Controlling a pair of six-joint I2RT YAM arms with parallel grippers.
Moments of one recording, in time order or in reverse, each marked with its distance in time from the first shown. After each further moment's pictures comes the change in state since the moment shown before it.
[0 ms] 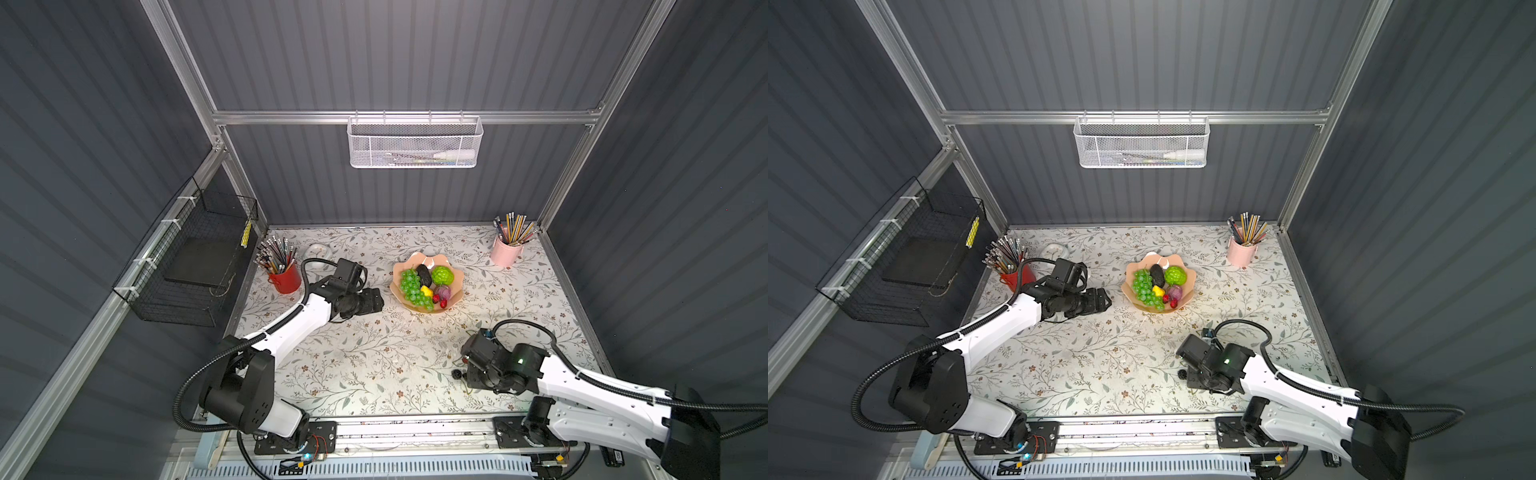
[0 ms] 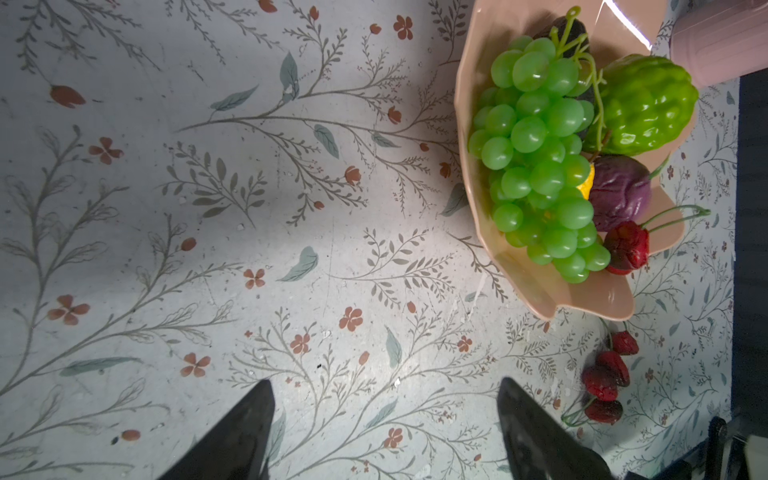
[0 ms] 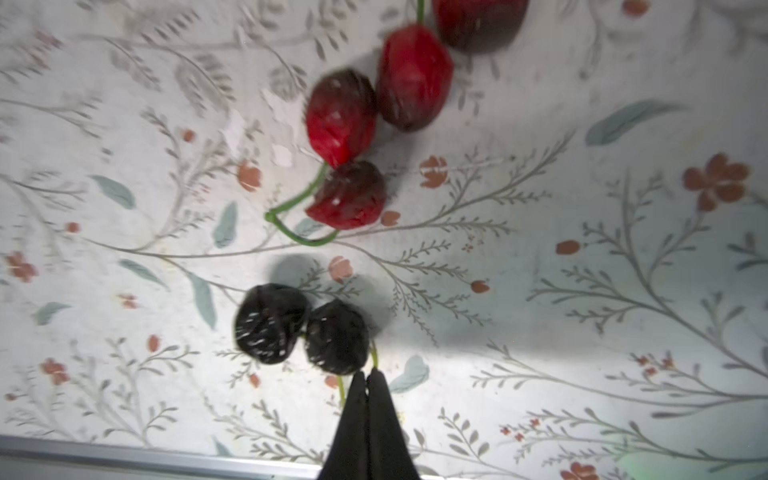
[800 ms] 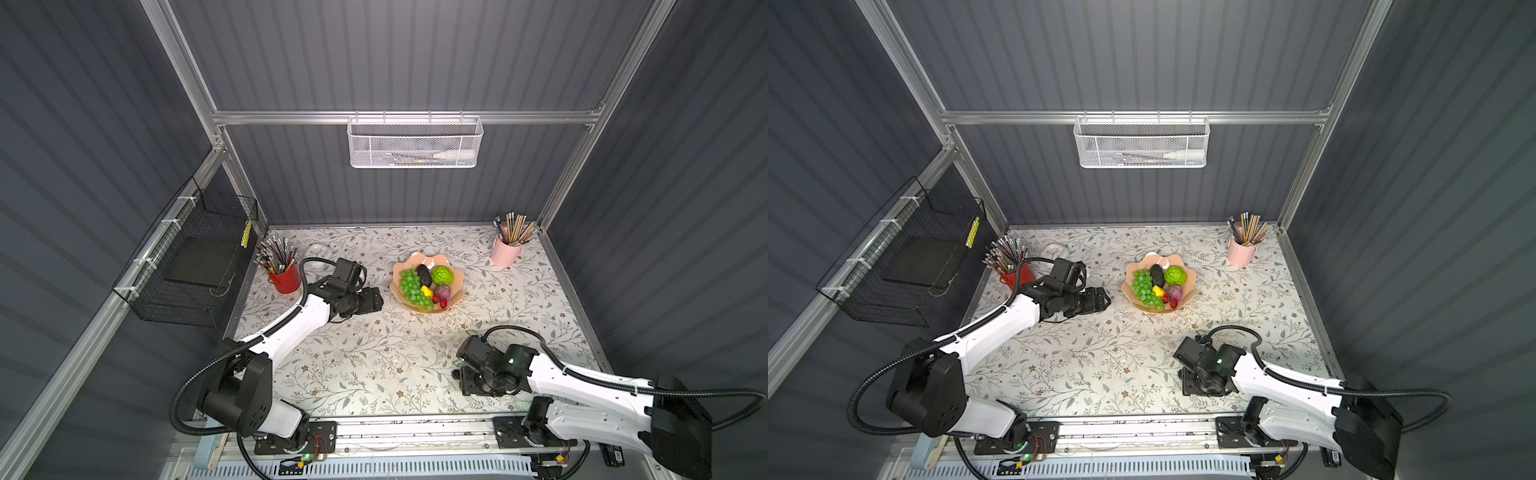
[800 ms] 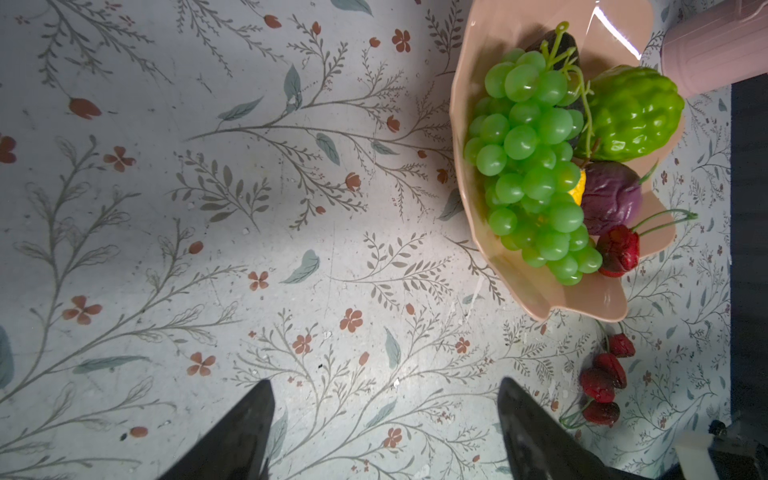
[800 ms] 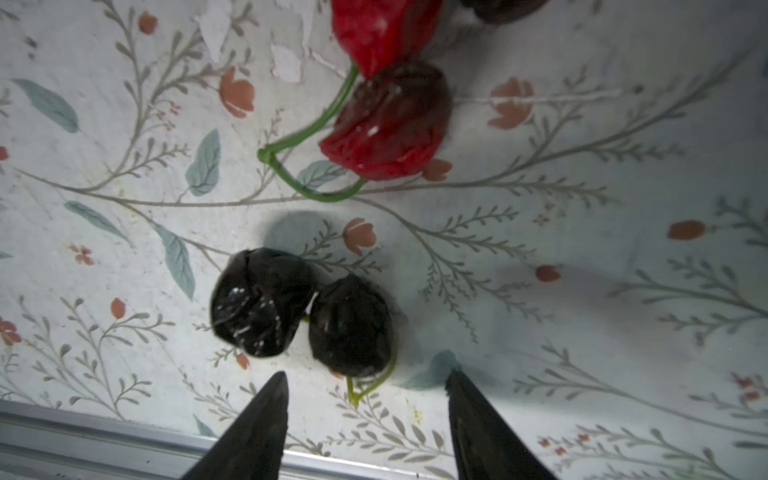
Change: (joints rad) left arm 0.000 -0.017 0.000 -0.001 -0.011 0.000; right arm 0.036 0.132 -0.098 0.113 -0.126 -0.027
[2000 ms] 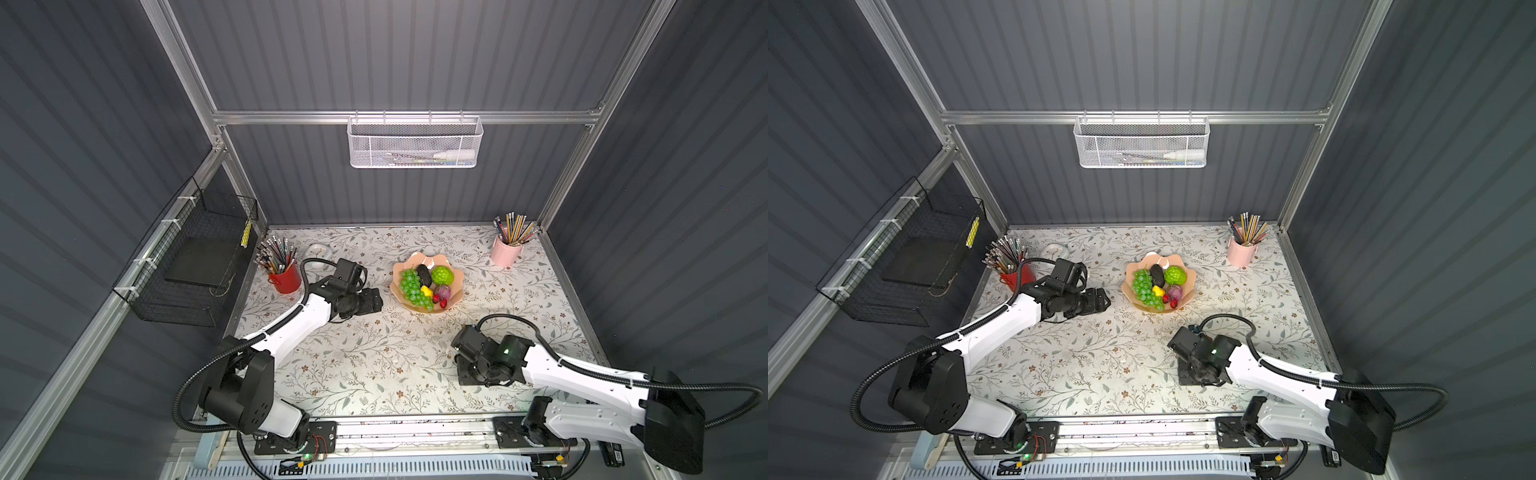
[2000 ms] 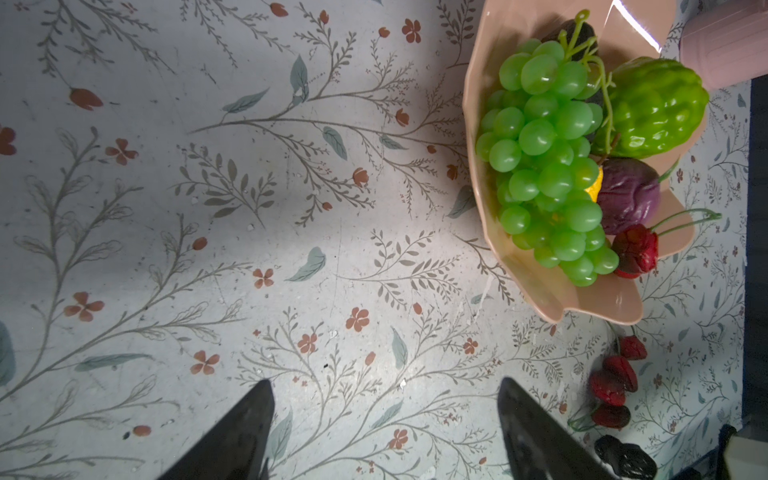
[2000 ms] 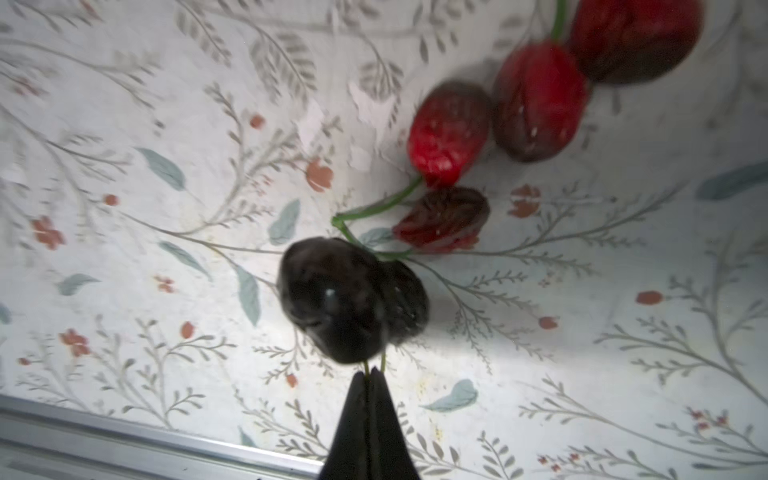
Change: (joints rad) left arm 0.000 0.014 0.000 -0.004 -0.007 0.000; right arm -0.063 0.007 0.171 -0.052 0.039 -0.114
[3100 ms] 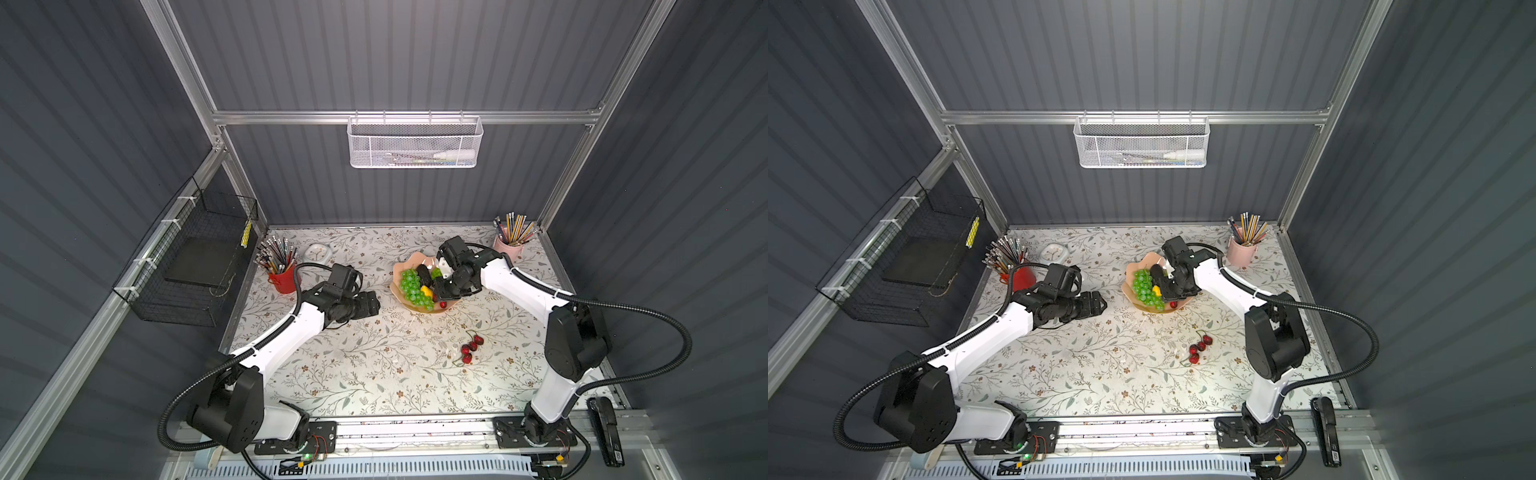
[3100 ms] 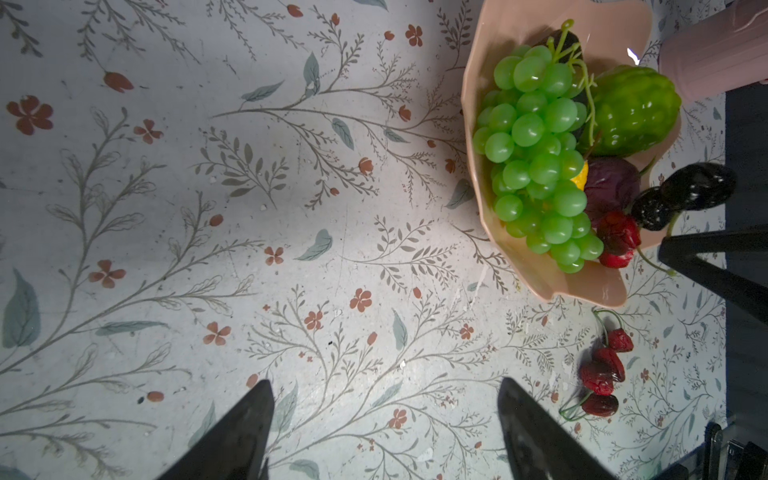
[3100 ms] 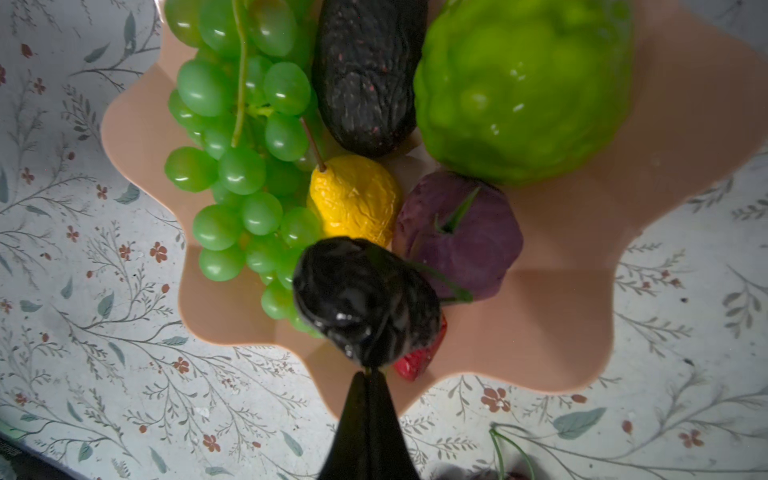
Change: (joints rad) left arm 0.000 -0.097 -0.067 0.007 -0.008 -0.027; right arm -0.377 0.687 0.739 -0.033 -0.161 -0.542
